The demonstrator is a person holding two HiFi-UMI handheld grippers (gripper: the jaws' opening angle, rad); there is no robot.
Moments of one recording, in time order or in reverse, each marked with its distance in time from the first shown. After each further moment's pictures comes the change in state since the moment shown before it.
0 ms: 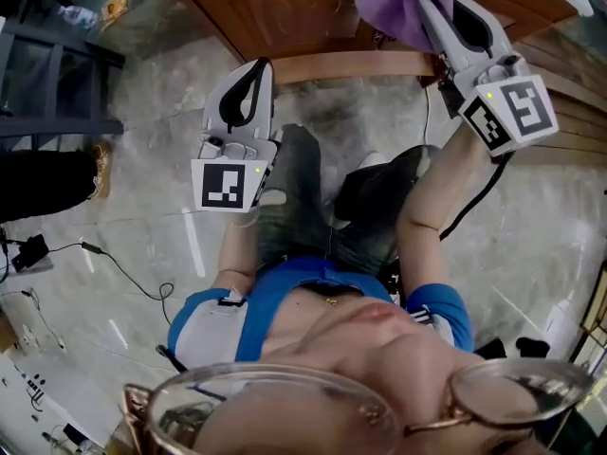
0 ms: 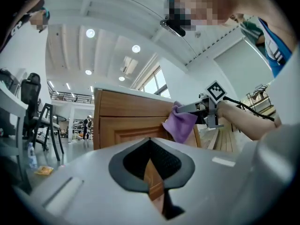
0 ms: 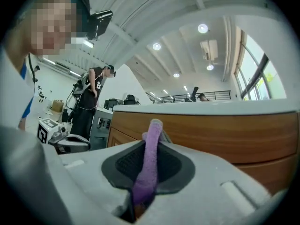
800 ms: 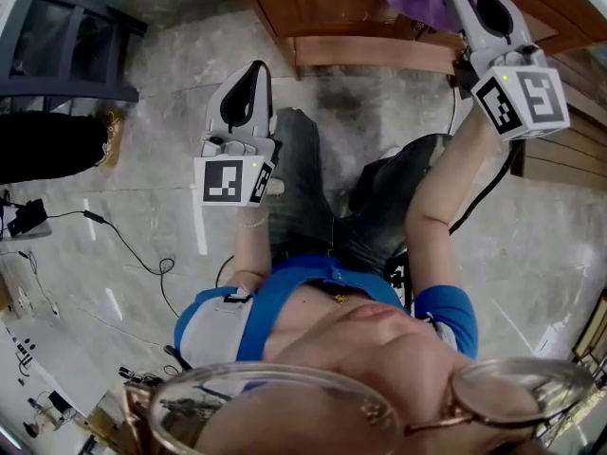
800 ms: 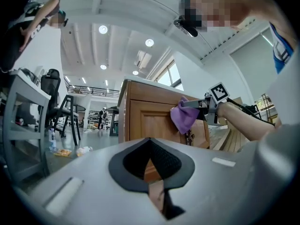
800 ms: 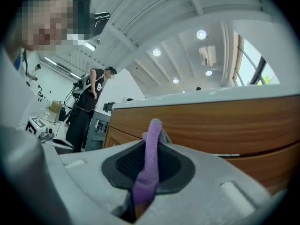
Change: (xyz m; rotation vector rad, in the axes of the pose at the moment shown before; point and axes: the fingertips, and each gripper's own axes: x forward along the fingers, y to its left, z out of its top) left arm -0.057 0.030 -0.042 -0.097 0.042 0.155; right arm 0.027 0.013 -0.013 -0.003 -0.091 -0.014
